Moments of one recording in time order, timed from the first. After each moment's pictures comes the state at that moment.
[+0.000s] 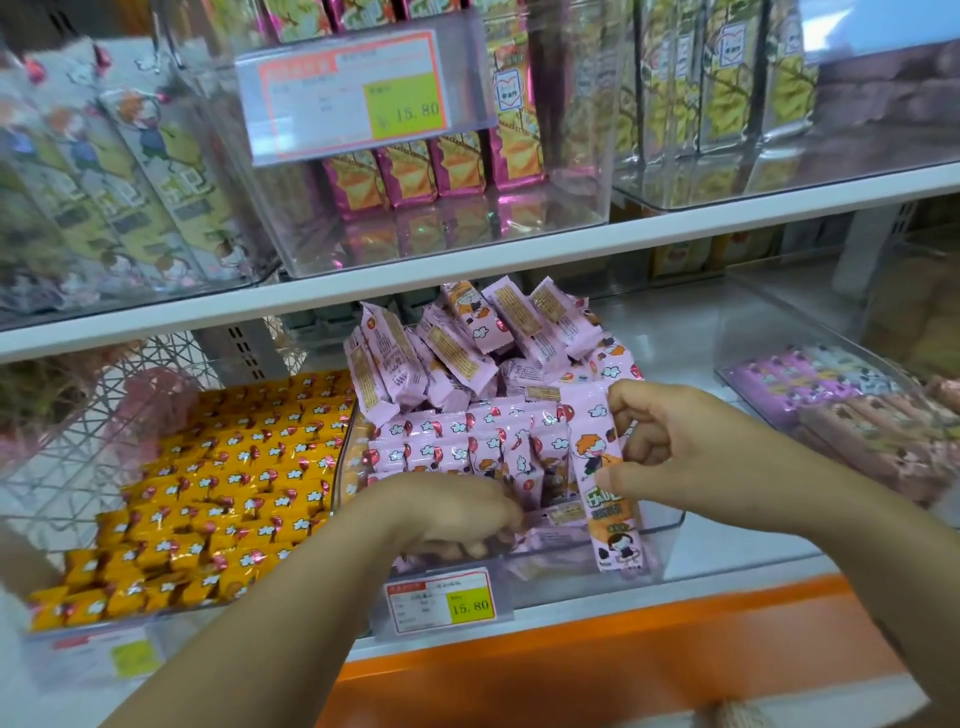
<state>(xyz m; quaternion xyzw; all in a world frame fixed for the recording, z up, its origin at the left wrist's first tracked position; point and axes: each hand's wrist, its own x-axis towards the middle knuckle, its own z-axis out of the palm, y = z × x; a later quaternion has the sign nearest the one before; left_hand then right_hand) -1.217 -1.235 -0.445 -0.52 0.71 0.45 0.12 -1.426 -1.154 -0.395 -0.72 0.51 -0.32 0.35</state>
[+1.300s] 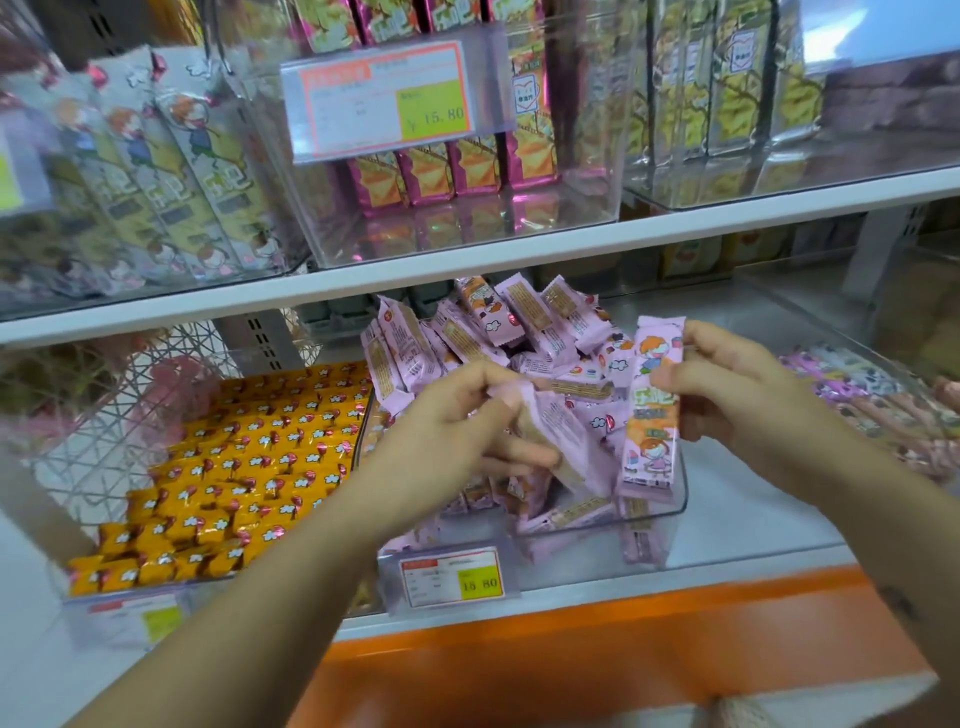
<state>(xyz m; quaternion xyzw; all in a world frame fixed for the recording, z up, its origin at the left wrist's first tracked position) -1.214 -1.171 -0.375 -0.39 0.66 0.53 -0.36 -1.436 -1.159 -0.390 -0.56 0.45 -0.53 0.45</state>
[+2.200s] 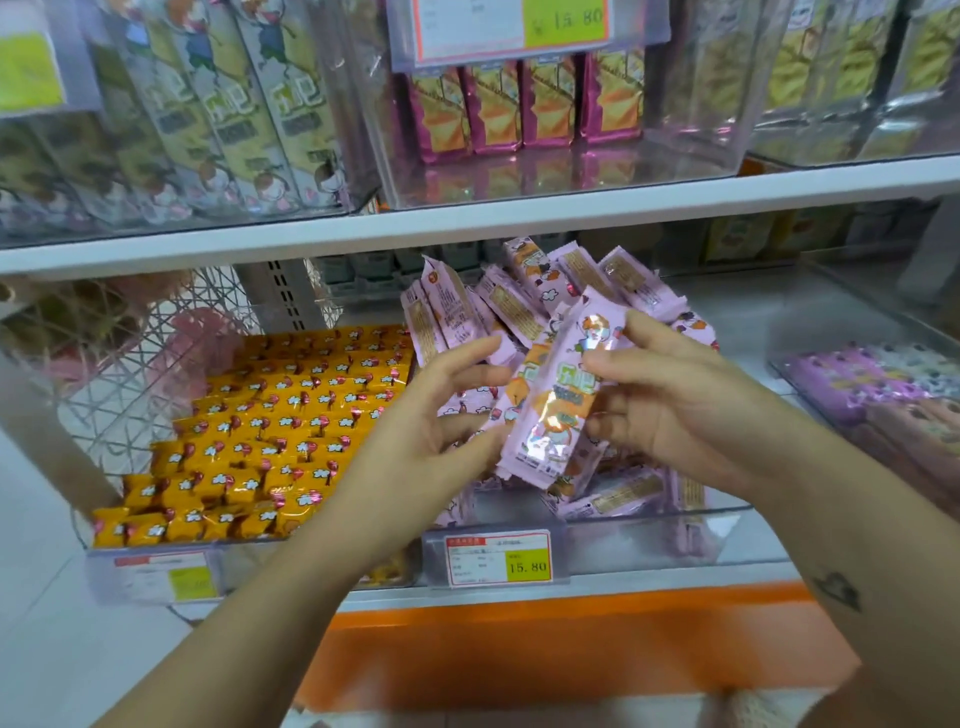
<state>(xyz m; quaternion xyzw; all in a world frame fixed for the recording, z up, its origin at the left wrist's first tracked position) -1.157 -1.169 -0.407 -0.36 0.70 0.43 -0.44 -1.359 -1.179 -0.390 -0.49 0.31 -0.48 0.65</state>
